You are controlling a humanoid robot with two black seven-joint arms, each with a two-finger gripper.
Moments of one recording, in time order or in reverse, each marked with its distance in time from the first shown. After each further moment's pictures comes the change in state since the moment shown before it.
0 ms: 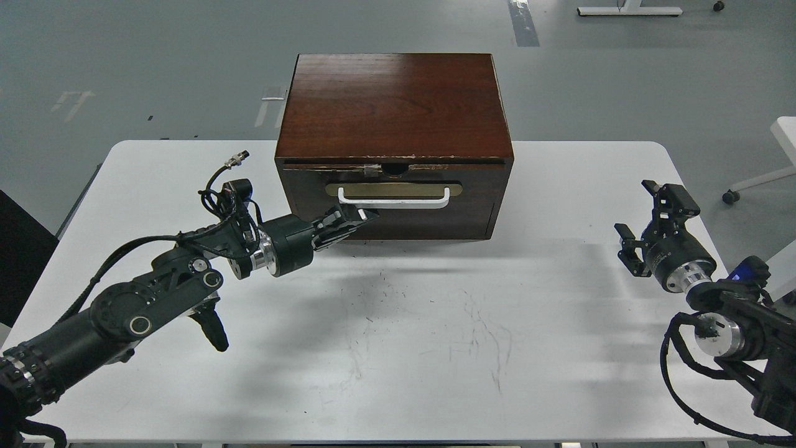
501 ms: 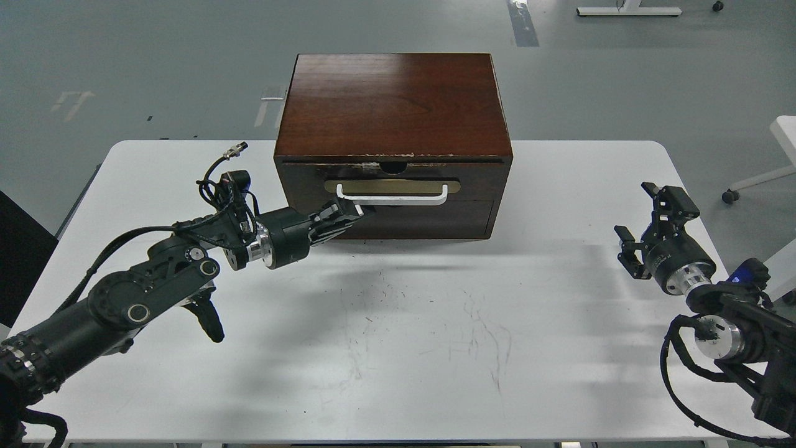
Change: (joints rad) left arm -0.034 0.002 0.004 0.043 -0.037 -0.020 -0.002; right arm -0.006 0.000 0.000 0.001 0.000 0.000 0.000
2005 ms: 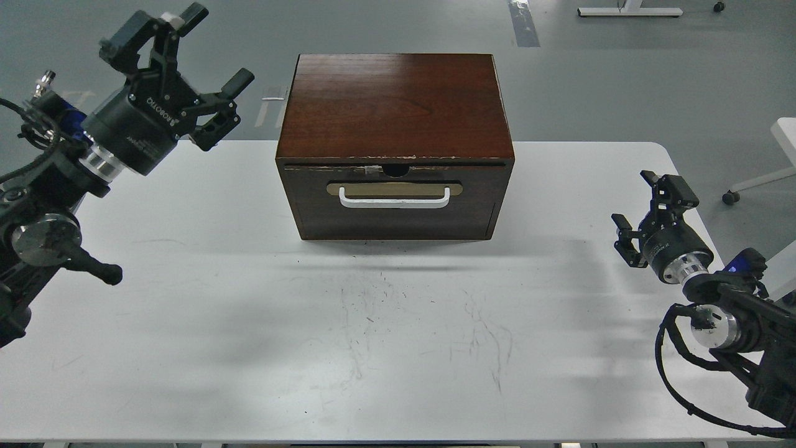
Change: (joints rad) left arm 0.112 0.342 -0.297 -0.221 -0.762 -0.169 -0.039; right arm 0.024 0.013 0.025 0.002 0.001 0.001 0.000
